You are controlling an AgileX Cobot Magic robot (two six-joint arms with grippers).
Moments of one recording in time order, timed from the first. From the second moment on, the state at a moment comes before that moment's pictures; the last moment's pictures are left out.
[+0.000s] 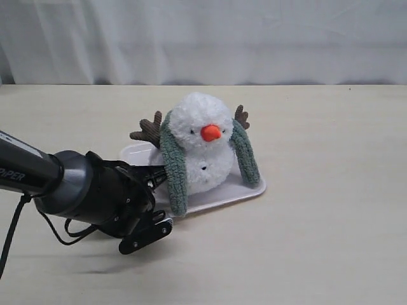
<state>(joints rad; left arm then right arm) -0.81 2.03 -0.92 1.42 0.69 0.65 0.29 0.35 -0.60 0.32 0.42 -0.35</state>
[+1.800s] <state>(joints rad) -0.51 1.29 -0.91 0.01 0.44 0.34 0.29 1.22 -0.91 0.20 0.55 -0.33</state>
